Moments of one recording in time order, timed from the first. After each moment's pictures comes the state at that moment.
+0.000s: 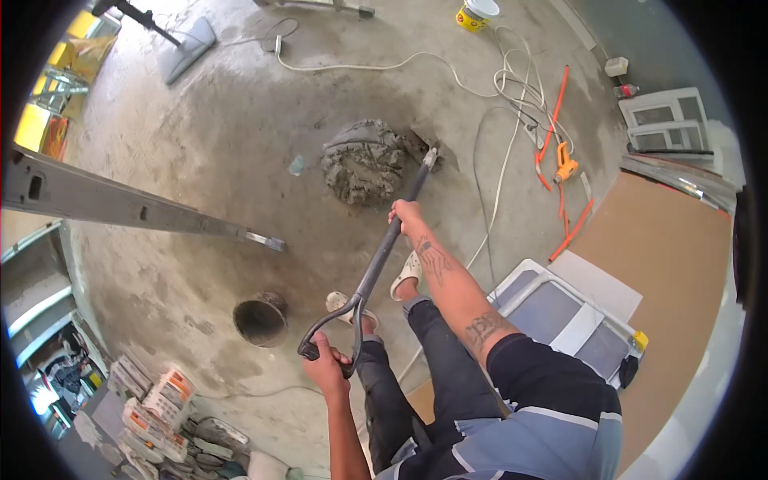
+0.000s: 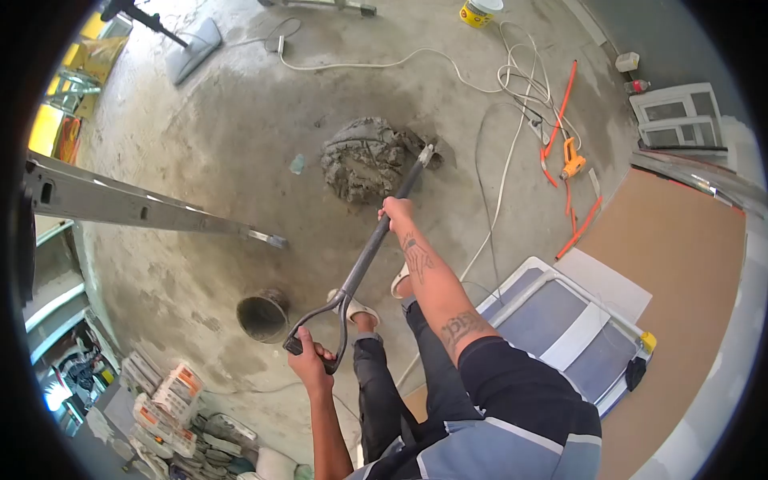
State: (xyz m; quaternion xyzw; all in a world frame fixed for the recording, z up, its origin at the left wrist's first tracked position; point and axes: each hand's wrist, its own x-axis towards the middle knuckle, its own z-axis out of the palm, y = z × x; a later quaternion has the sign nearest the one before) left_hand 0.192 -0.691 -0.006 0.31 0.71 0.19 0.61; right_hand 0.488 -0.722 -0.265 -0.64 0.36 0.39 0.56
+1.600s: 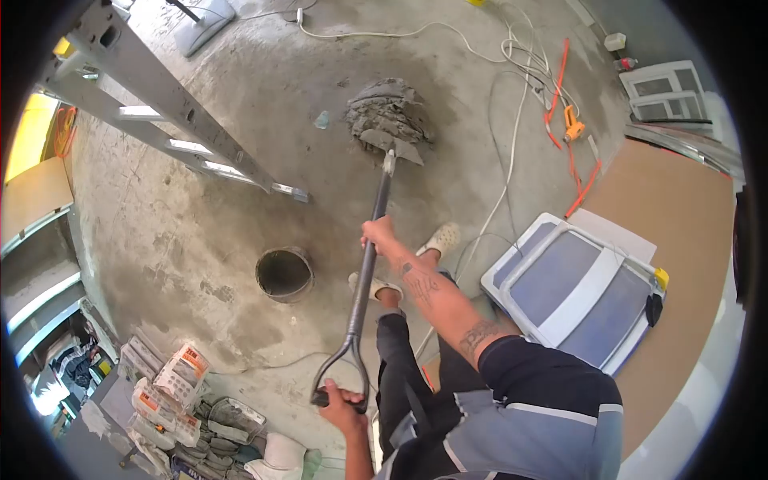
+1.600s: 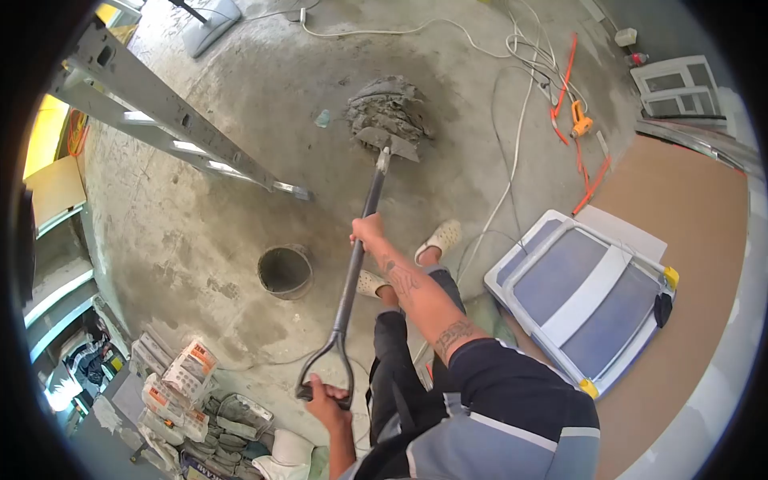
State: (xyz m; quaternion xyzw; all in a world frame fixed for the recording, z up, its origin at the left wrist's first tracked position) left_hand -0.073 -0.749 0.073 0.24 0.74 0.24 0.57; right_hand 0.216 -0.684 -0.191 -0.68 0.31 0.44 0.50
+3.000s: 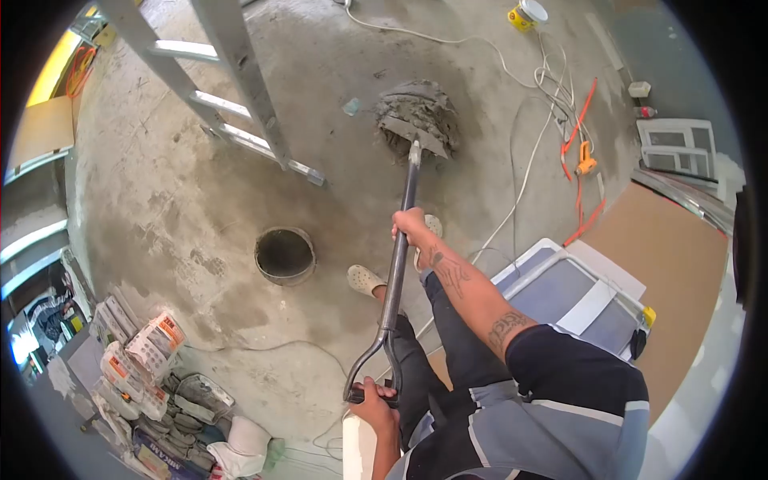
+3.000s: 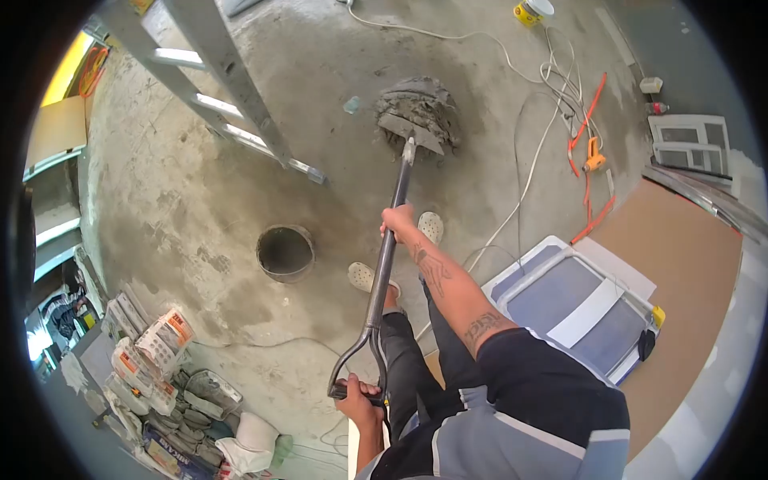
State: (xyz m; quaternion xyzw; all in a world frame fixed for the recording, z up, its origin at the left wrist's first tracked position) left_hand -0.050 -0.793 0.072 0.13 0.75 0.28 0.59; right_hand 0.235 -0.689 -0.190 -0.72 0.27 0.49 0.42
